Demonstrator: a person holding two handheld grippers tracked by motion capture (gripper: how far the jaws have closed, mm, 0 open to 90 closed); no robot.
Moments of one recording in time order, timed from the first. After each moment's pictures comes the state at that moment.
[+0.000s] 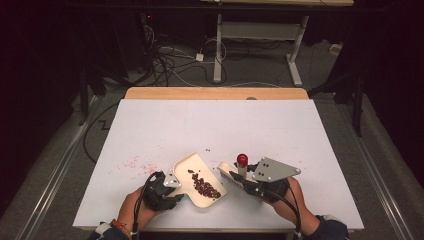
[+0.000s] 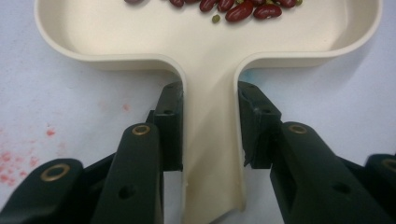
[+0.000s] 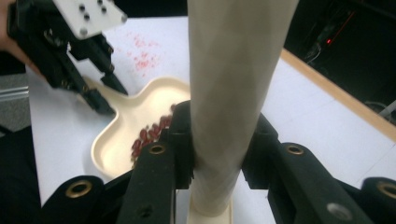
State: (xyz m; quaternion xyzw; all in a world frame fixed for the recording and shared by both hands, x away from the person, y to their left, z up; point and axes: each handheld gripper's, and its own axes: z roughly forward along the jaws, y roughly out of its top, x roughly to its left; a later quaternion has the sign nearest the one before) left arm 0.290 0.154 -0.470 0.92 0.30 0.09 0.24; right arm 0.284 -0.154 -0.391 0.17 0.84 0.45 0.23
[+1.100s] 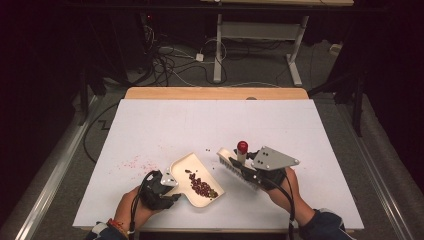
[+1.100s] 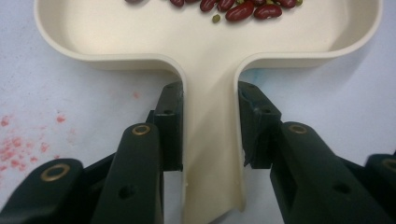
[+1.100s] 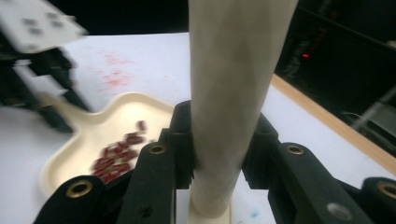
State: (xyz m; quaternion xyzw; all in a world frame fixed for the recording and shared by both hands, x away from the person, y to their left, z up) left arm 0.293 0.161 -0.470 0.92 0.31 0.08 0.23; right arm 0.313 -0.149 -0.391 0.19 0.82 0.47 0.27
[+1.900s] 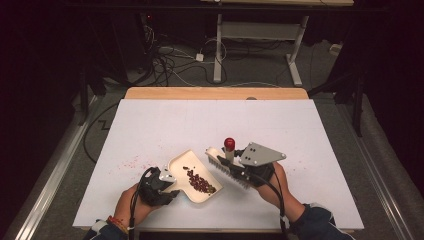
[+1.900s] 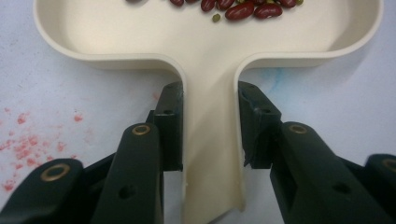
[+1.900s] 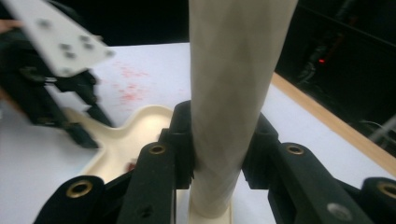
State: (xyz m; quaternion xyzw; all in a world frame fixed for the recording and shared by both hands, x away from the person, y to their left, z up) left arm 0.301 0.166 -0.472 0.91 0.32 0.08 0.23; right arm 0.319 -0.126 -0.385 0.17 0.82 0.48 0.25
